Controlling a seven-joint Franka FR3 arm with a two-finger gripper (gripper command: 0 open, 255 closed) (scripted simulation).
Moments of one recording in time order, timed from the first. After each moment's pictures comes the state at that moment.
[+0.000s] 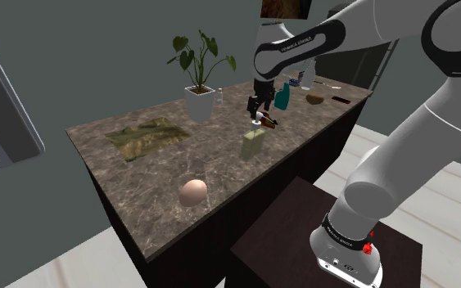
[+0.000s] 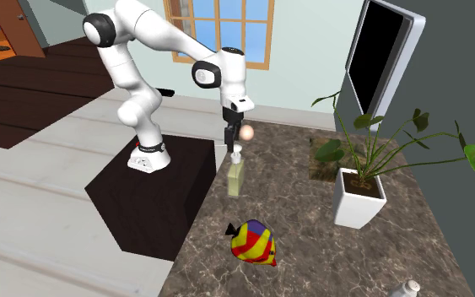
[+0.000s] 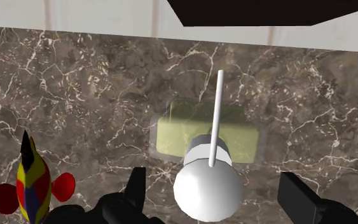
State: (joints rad) arm -0.04 -0.24 -0.22 -2.31 -0.19 2.12 -0.12
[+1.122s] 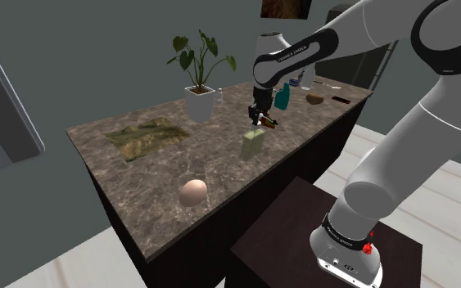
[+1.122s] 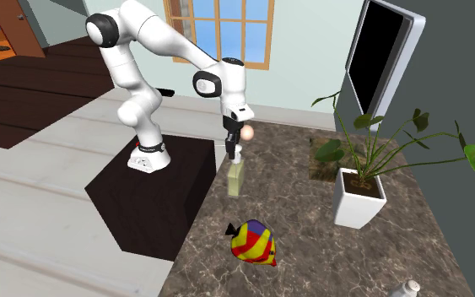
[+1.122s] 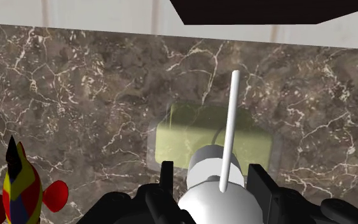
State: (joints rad) arm -0.05 -0.20 -0.23 -2.36 -0.20 2.20 -0.13
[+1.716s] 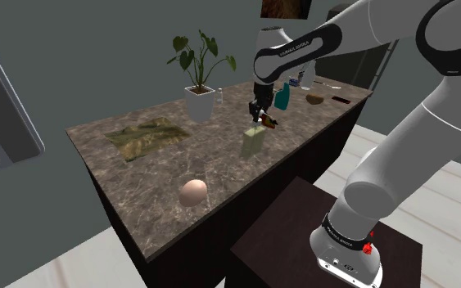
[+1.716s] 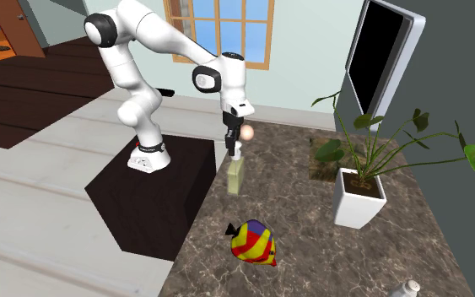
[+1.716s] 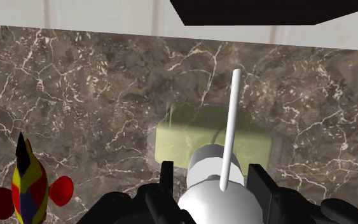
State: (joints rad) arm -0.04 -0.22 -0.23 -2.33 -0.20 2.16 -0.13
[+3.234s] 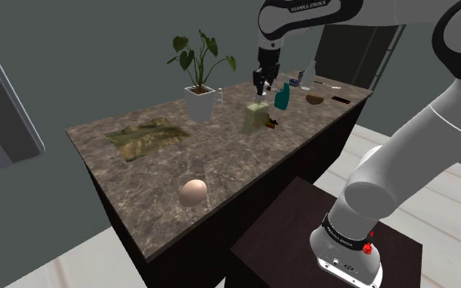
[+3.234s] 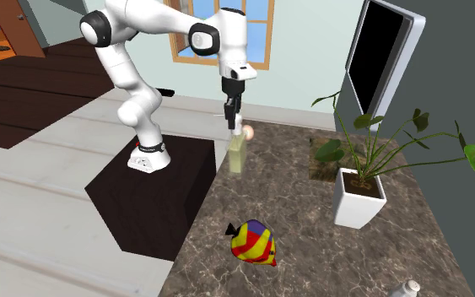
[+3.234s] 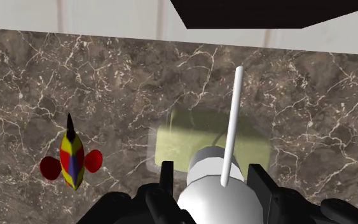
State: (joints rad) arm -0.04 -0.29 -0.21 -2.08 -0.18 1.85 -0.16
